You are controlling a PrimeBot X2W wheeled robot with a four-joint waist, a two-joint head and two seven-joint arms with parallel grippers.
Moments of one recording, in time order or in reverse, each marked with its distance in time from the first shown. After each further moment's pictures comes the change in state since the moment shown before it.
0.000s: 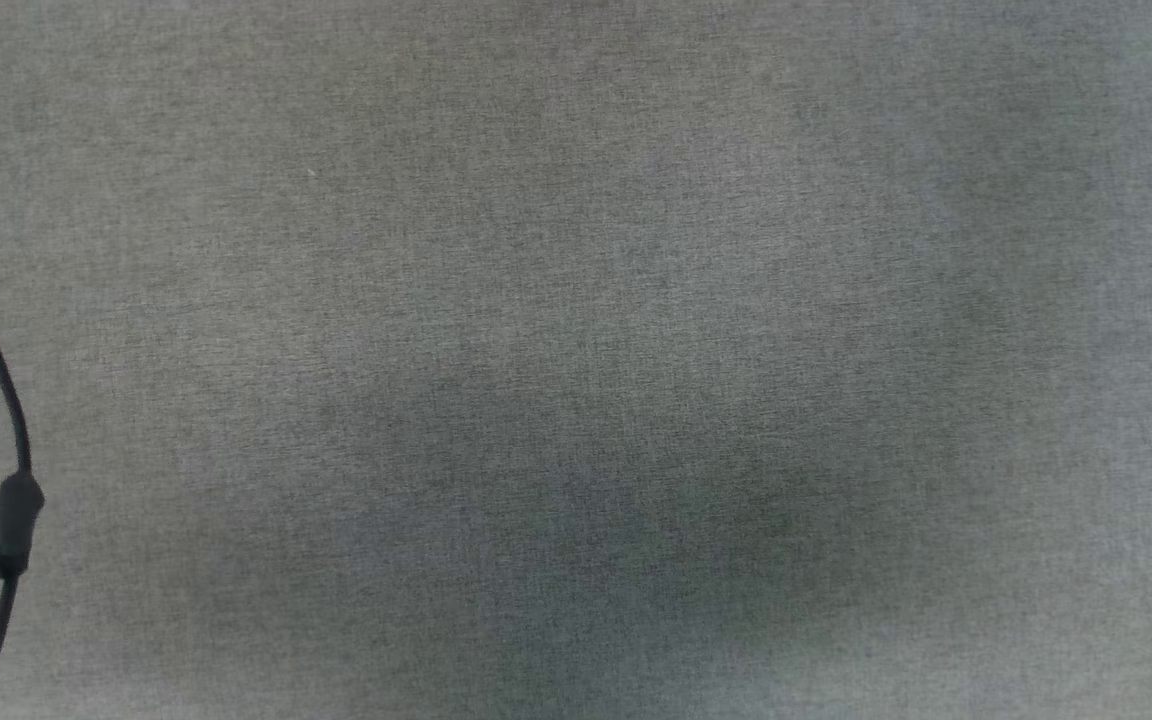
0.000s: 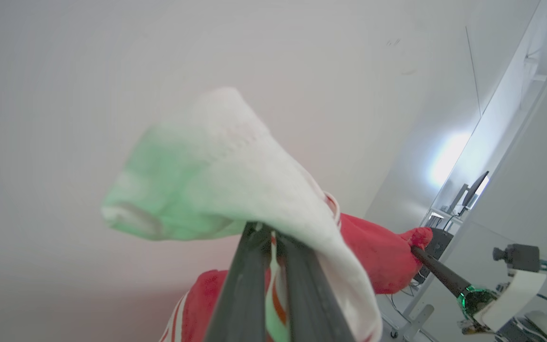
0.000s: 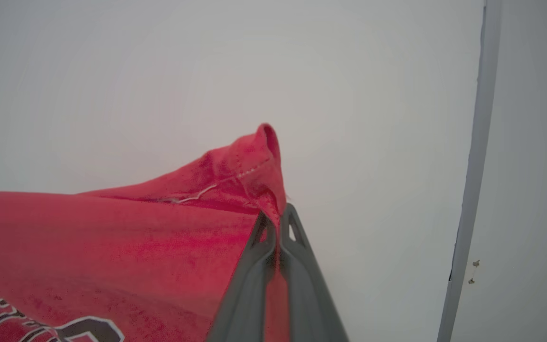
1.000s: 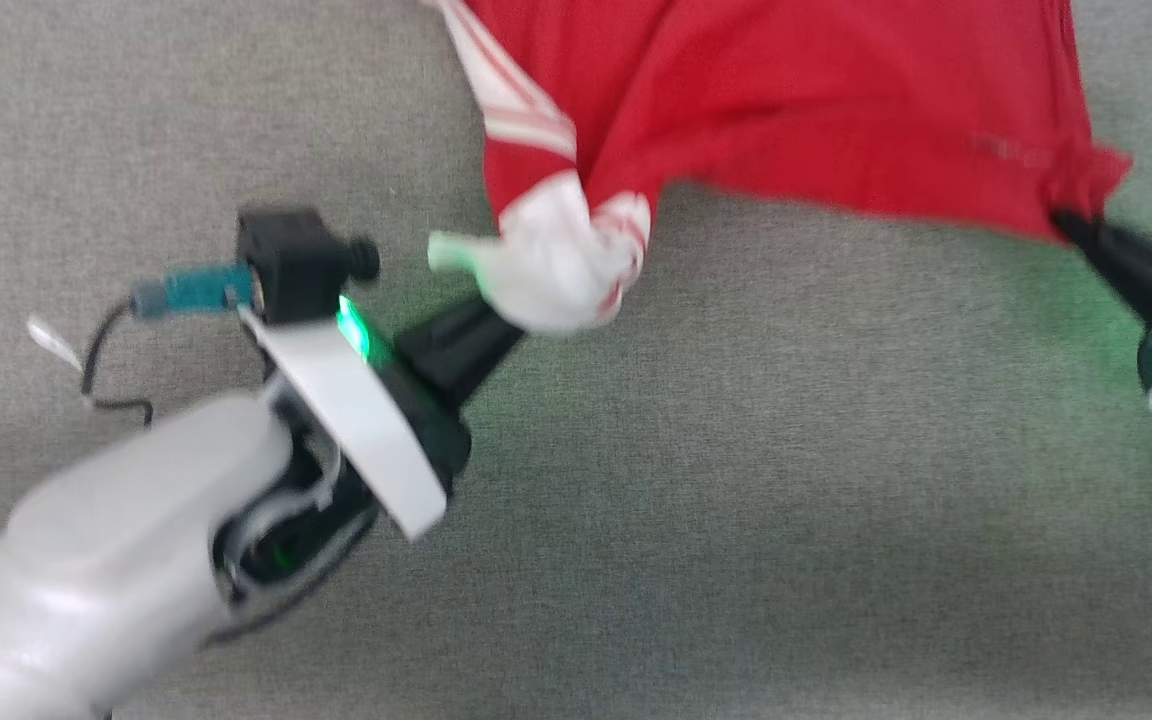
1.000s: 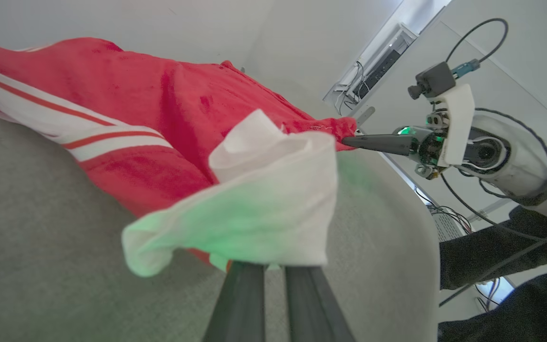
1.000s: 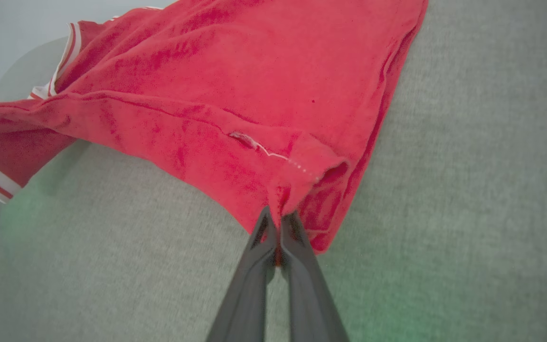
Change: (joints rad) left arm 0.914 0.235 -0.396 -0.694 0.148 0.001 -0.209; right arm 1.138 -0.356 0.240 -0.743 0.393 -0.003 0.244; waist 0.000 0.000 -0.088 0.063
